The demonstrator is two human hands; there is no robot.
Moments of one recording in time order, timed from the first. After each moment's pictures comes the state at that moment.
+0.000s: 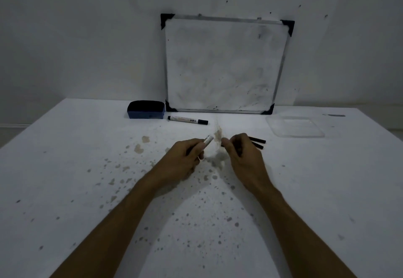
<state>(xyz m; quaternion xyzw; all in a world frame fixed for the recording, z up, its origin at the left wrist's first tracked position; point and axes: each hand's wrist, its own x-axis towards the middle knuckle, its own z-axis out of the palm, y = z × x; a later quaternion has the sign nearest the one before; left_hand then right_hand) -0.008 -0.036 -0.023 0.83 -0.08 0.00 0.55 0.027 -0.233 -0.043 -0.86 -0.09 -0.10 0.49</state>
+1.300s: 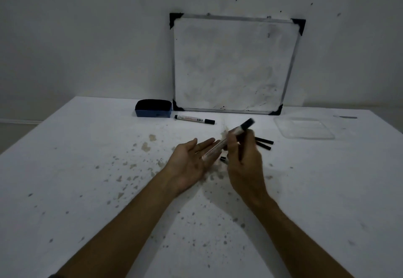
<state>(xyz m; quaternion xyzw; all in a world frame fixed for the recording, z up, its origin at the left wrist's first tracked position) -0.003 -0.050 -0.027 0.32 0.16 -0.15 0.92 -0.004 -0.202 -0.033 -0.77 -0.18 -0.16 0.59</state>
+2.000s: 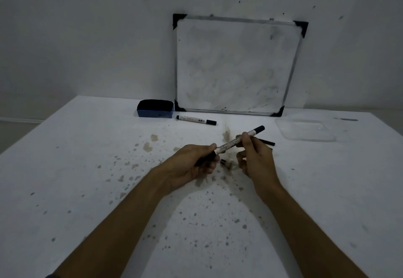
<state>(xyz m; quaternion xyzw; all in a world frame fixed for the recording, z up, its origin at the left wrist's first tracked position) -0.006 -0.038 -0.018 0.57 0.06 -0.18 0.80 0.019 -0.225 -0.030 -0.70 -0.02 -0.05 0.71</state>
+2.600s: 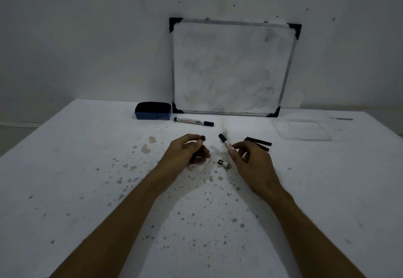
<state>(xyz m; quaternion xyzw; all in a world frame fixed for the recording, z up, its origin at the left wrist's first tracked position) 0.000 -0.028 -0.028 0.68 0.03 0.00 0.73 0.024 -0.244 -0.043 -0.89 -0.11 -0.13 0.41</state>
